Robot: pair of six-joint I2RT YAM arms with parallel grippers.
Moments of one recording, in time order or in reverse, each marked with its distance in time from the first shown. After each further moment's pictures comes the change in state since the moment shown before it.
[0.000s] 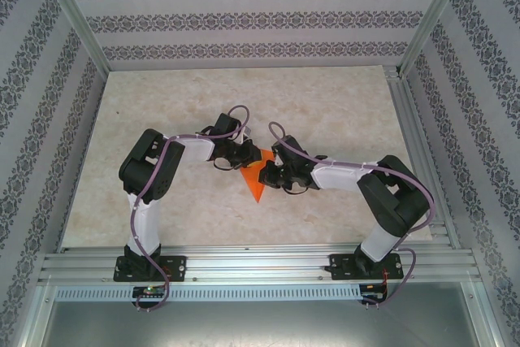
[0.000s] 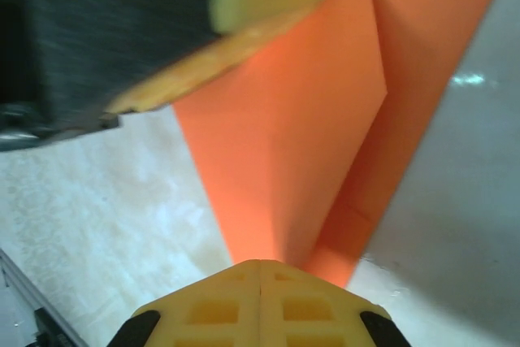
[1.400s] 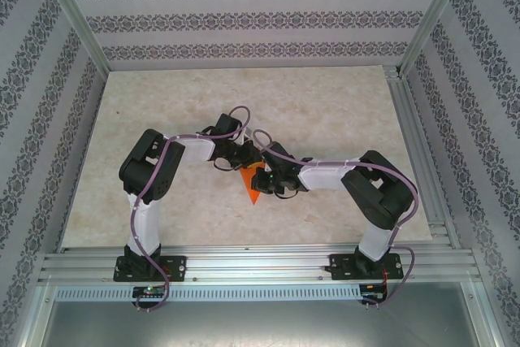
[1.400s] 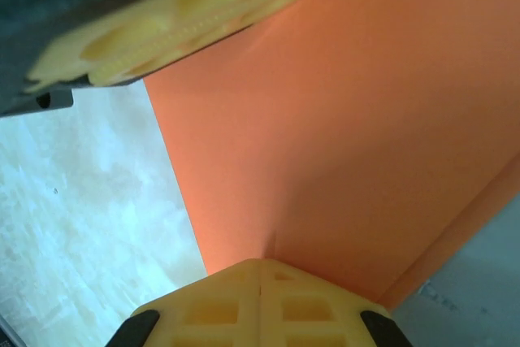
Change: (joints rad) left arm -0.005 0.000 0.005 -0.026 0.000 0.014; right arm 0.091 0.105 0.048 -0.016 0.061 -0.019
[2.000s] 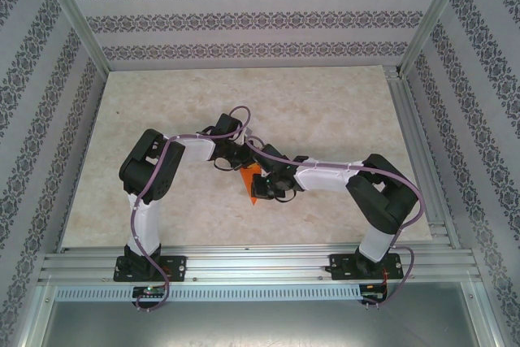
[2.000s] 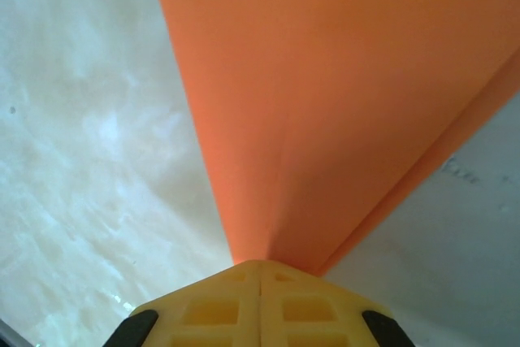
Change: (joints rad) left arm 0.000 0.000 0.003 -0.007 0.000 0.004; right arm 0.060 -0.032 0.083 -0.244 0.032 -0.082
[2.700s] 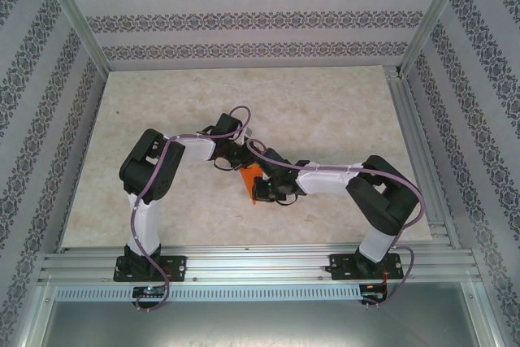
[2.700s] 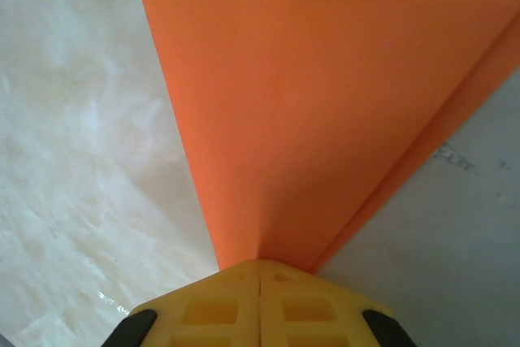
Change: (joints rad) left arm 0.000 0.001 0.005 -0.011 0.000 0.003; right arm 0.007 -0.014 -0.076 0.089 0.014 0.016
